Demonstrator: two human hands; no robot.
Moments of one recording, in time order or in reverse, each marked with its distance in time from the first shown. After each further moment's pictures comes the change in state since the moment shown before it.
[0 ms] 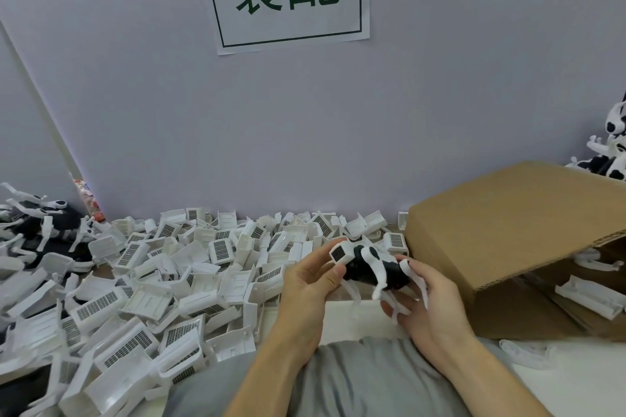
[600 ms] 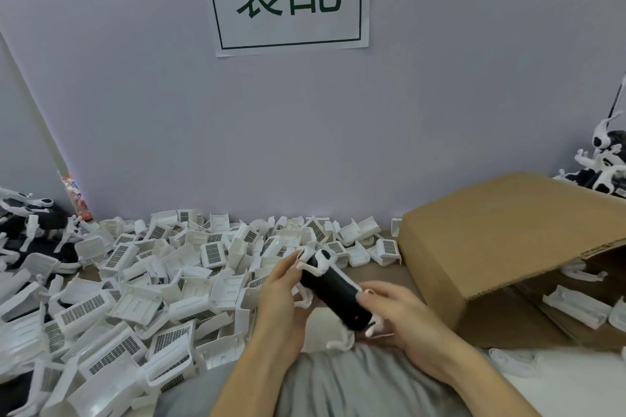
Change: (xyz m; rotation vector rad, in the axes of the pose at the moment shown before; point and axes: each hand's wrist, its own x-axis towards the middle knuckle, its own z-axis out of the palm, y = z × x) left_hand 0.009 0.005 -0.012 -0.264 0.310 -0.208; right_hand -0.005 -0.001 0.002 -0.663 -0.249 0.073
